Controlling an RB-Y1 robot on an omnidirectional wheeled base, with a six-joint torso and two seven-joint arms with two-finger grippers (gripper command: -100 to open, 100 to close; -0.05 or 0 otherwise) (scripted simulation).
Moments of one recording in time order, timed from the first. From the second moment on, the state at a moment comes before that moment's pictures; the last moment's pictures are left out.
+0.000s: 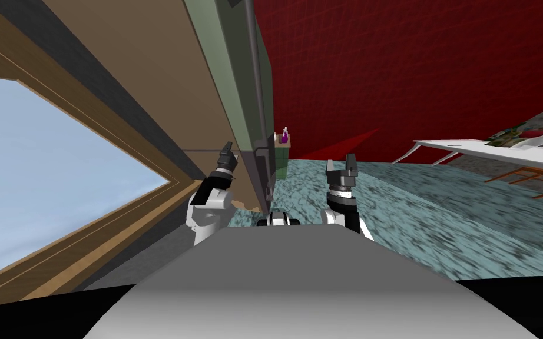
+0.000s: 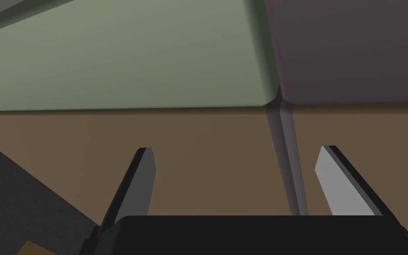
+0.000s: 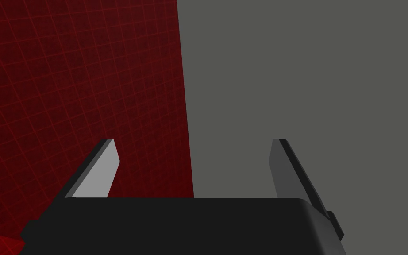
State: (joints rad) left arm 0.08 0.22 0.02 -2.43 0.06 0.42 -0.08; right arm 0.49 0.01 -0.06 -2.21 0.03 -0.61 -0.10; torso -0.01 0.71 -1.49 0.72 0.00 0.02
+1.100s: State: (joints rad) left arm 0.01 0.21 0.04 -2.44 0.09 0.62 -0.08; right arm 0.49 0.01 -0.06 -2.21 0.03 -0.61 -0.10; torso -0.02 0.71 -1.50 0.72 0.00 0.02
